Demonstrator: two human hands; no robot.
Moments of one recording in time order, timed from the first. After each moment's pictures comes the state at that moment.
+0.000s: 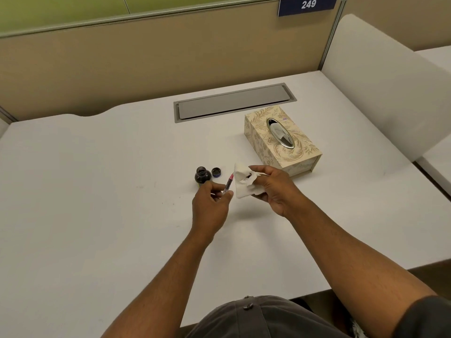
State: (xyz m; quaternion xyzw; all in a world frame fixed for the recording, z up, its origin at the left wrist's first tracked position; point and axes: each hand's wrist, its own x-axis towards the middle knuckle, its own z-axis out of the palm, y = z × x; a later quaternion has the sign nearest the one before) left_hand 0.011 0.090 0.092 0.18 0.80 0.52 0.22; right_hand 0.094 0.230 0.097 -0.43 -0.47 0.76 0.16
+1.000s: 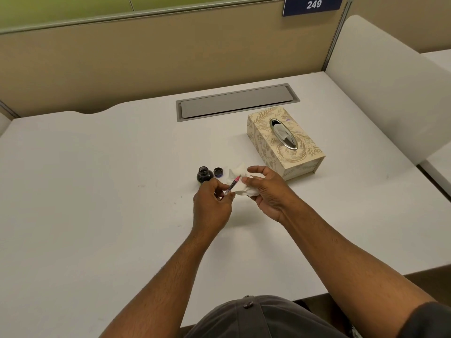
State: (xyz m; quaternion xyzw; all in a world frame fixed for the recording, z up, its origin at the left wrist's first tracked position) left_hand 0.009 0.089 0.095 0.23 0.83 0.49 0.16; right_hand 0.084 0.211 0.102 -0.37 -0.39 0.82 0.18
